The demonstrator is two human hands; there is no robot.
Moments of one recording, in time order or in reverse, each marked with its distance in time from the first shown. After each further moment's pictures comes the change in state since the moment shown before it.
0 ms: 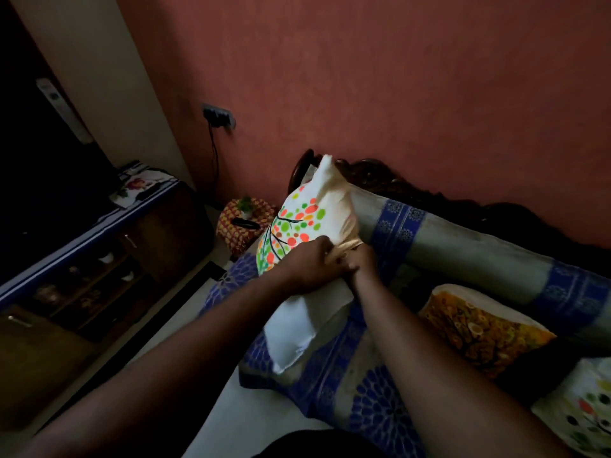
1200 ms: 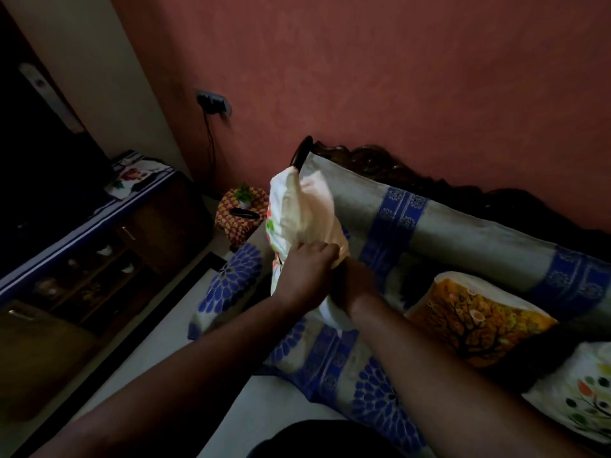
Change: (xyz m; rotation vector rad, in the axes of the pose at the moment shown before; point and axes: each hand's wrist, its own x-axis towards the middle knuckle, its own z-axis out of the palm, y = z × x) left_hand -0.014 -0.025 0.043 0.363 0.385 0.324; right_hand -0.039 0.033 0.016 -1.067 -0.141 -0.418
